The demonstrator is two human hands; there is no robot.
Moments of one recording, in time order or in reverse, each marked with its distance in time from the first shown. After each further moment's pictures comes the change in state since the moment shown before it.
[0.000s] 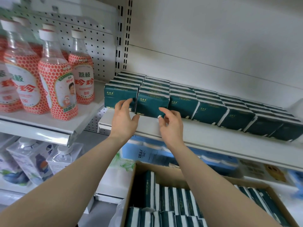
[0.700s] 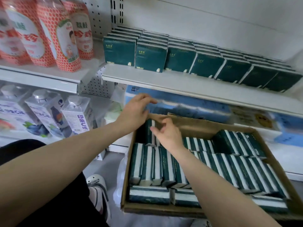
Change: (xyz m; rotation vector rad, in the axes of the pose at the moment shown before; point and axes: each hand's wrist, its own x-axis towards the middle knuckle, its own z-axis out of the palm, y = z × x) left_hand -0.127 -0.006 0.000 0.161 -0.332 0.412; right_hand -0.172 0.042 -0.021 -0.318 -0.334 0.353
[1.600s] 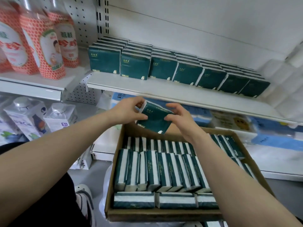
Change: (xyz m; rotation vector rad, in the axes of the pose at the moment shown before) left_hand 0.035 0.040 -0.029 -0.182 -0.369 -0.256; right_hand 0.022 0.007 -0.112 0.573 -0.102 0.001
